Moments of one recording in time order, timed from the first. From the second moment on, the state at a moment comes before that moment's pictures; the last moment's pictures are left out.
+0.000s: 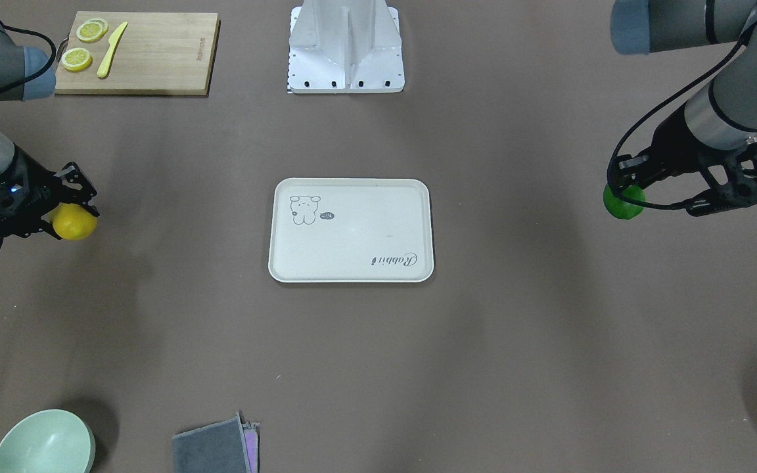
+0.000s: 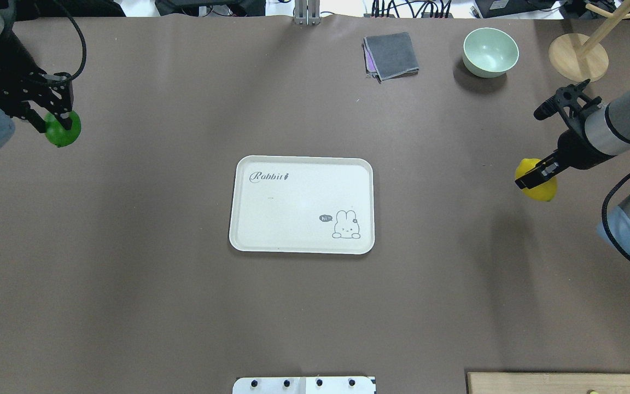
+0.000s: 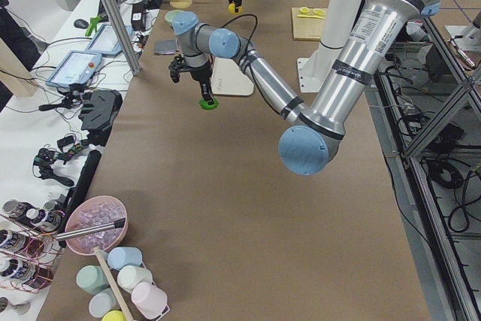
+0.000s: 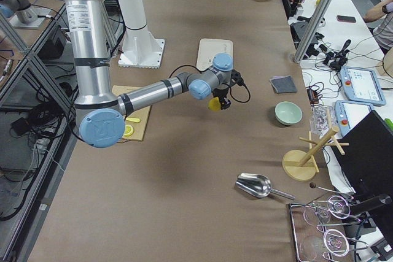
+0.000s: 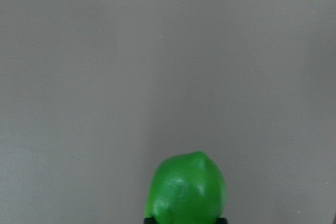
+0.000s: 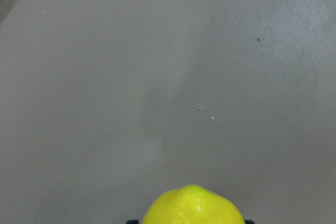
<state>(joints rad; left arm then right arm) -1.10 -2.06 -1.87 -1.07 -2.32 -0.70 0.96 -1.45 1.80 -1.21 2.23 0.29</state>
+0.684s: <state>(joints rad) -1.02 -2.22 -1.76 -1.06 -2.32 -0.92 0.82 -1.32 1.77 -0.95 2.17 0.33</state>
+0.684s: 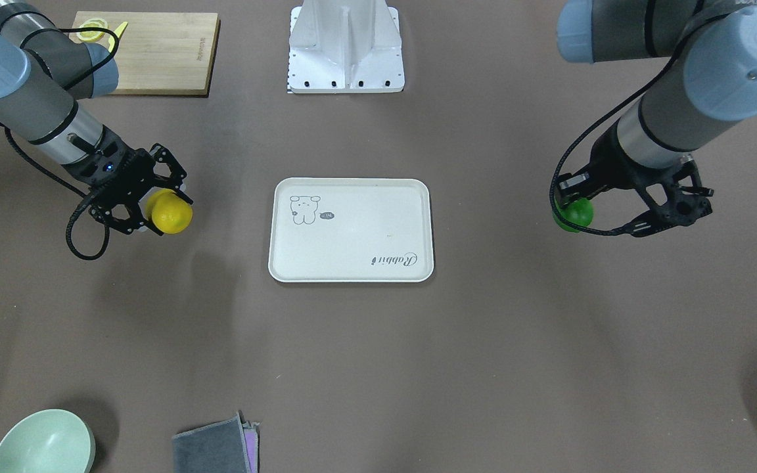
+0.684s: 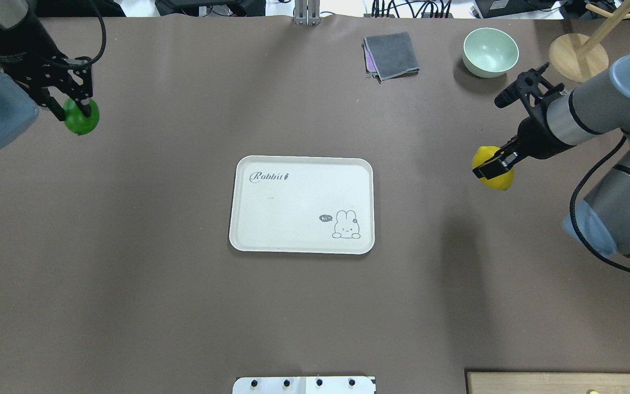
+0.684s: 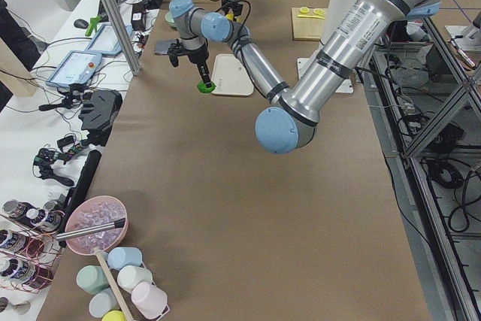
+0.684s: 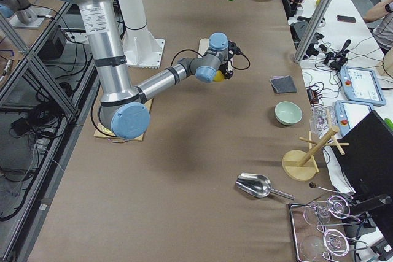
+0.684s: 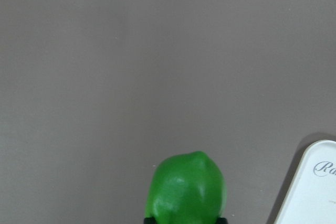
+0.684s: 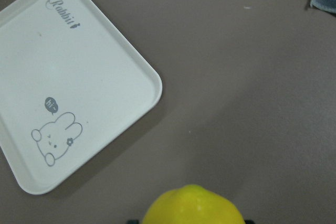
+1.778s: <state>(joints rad) -0.93 -2.31 -1.69 -1.14 -2.31 -1.13 0.59 -1.11 1.67 -0.89 1.85 0.33</state>
